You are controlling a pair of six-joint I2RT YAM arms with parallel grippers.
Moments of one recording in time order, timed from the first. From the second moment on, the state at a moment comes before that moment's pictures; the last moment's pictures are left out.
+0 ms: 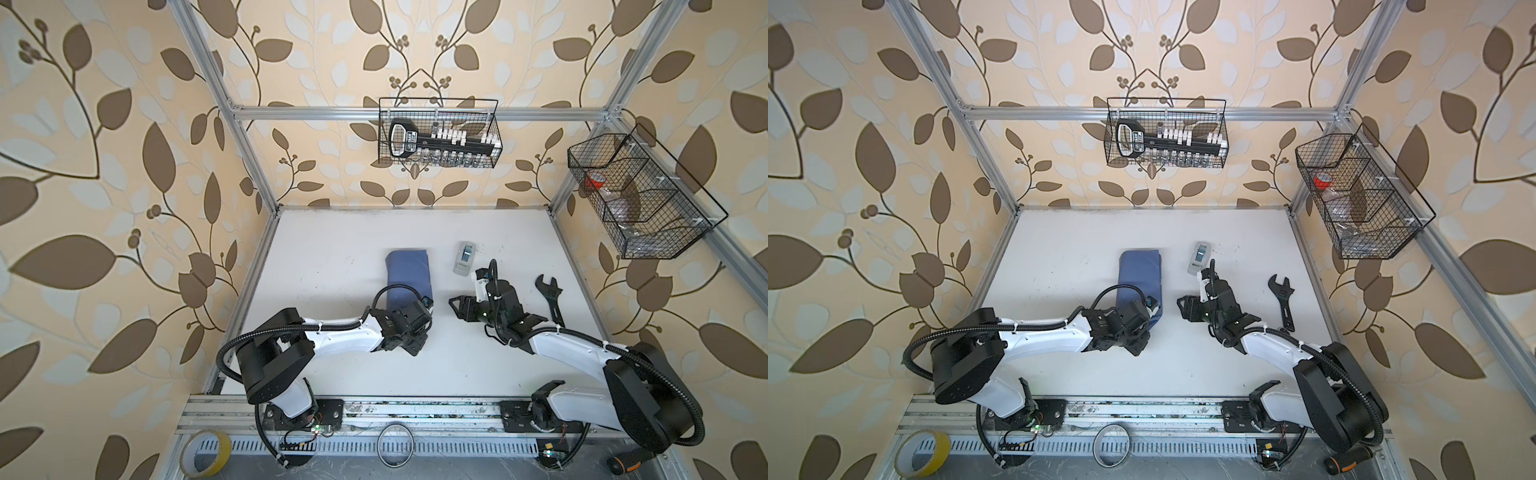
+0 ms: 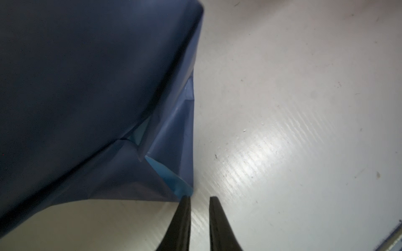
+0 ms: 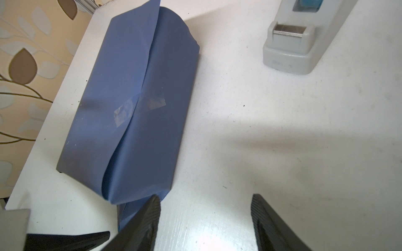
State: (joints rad) left arm -0.99 1.58 0.84 -0.32 -0.09 -0.35; right arm 0.44 1.28 0.45 0.16 -0.11 0.48
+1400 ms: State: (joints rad) left arm -0.93 1.67 0.85 -0.25 -0.07 -0.35; right arm 0.60 1.21 0.31 0.25 -0.17 0.57
